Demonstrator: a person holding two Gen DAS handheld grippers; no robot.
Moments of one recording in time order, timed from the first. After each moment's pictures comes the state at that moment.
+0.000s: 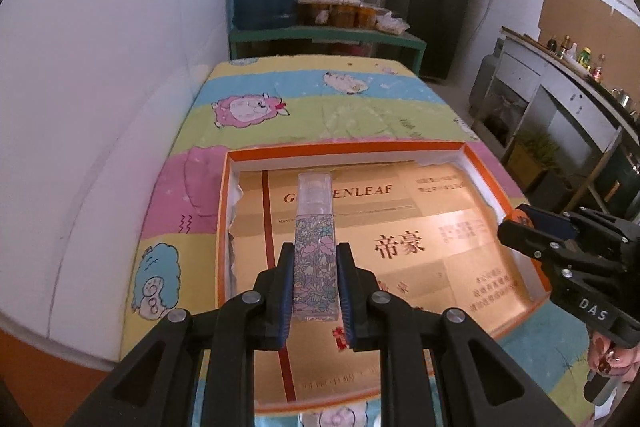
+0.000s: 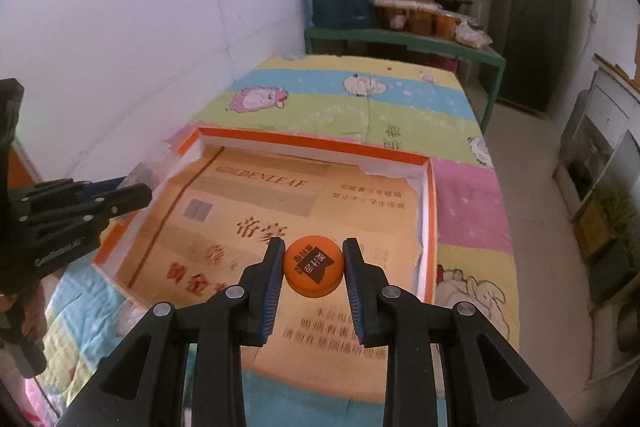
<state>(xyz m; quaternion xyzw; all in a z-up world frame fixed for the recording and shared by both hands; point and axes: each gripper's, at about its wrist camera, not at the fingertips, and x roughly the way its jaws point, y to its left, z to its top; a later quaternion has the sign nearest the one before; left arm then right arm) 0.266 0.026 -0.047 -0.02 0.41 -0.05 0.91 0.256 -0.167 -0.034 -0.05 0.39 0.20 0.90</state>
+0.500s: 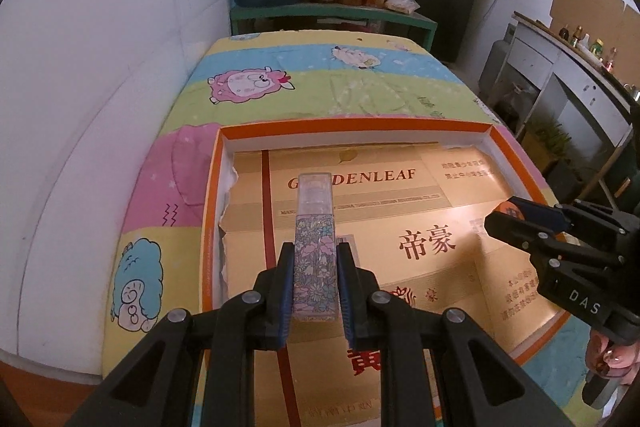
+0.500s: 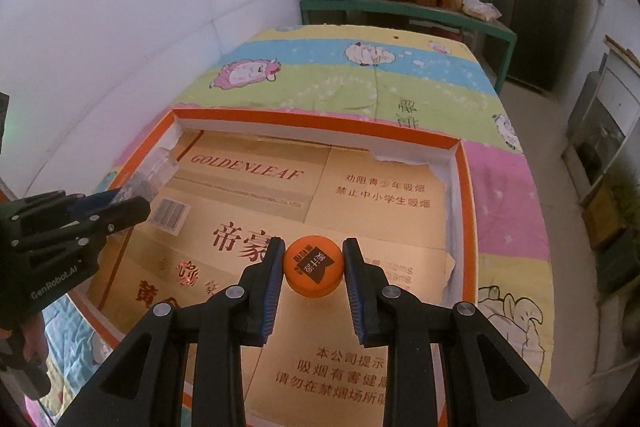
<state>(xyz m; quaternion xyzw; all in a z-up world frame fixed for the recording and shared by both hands) 0.287 0.025 -0.079 -0.01 0.44 -0.03 0.90 0.298 -0.149 -0.068 -0.04 0.43 0.20 0.88</state>
